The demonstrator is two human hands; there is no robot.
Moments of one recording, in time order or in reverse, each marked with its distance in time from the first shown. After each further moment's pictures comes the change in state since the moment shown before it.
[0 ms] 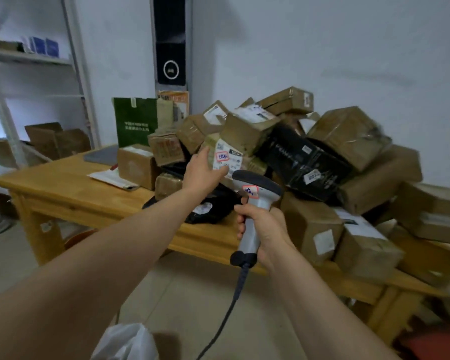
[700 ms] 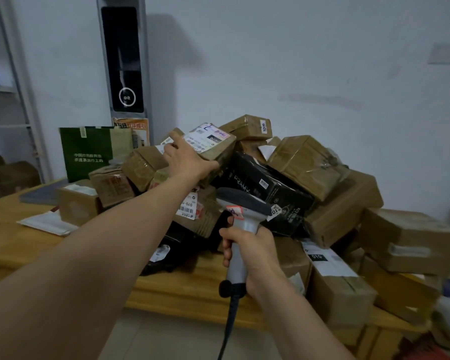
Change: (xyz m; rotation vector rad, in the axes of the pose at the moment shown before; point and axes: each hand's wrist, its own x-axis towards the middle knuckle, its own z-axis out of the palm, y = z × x) left_hand 0.096 0.090 0.044 0.063 0.093 -0.104; right_hand 0.042 -0.044 -0.040 -0.042 -0.005 -0.097
